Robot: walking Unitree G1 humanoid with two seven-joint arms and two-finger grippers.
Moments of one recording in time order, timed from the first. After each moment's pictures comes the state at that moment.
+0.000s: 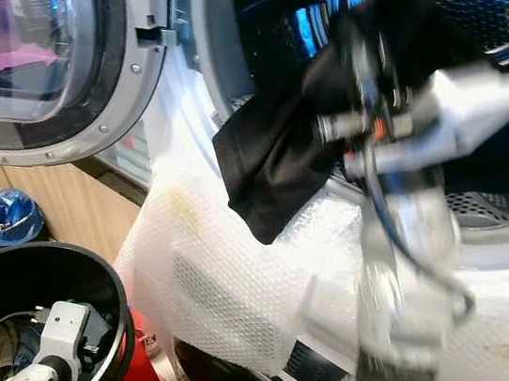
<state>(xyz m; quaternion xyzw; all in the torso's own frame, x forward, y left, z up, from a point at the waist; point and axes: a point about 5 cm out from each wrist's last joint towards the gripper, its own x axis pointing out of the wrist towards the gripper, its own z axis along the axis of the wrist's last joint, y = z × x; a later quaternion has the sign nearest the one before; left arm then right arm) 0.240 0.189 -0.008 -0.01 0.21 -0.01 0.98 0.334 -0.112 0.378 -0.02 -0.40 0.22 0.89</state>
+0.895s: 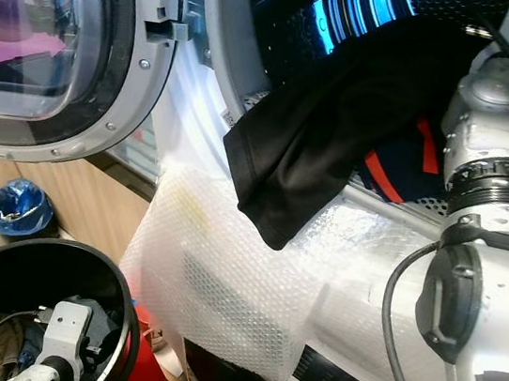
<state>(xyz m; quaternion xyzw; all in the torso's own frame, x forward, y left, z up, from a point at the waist) 0.239 0.188 -0.007 -0.01 0.21 -0.02 0.98 0.400 -0.256 0.398 -0.02 -0.14 -0.29 0.95</state>
